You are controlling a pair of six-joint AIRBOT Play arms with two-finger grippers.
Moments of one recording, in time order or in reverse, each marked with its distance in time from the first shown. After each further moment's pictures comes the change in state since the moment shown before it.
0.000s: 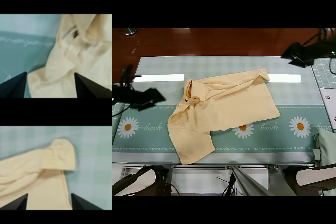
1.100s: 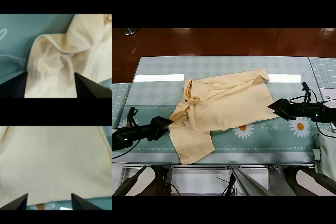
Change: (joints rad) left arm 0.243 0.173 -0.614 -0.461 0.197 0.348; right arm -0.028 0.496 -1.087 0.411 -0.281 -0.305
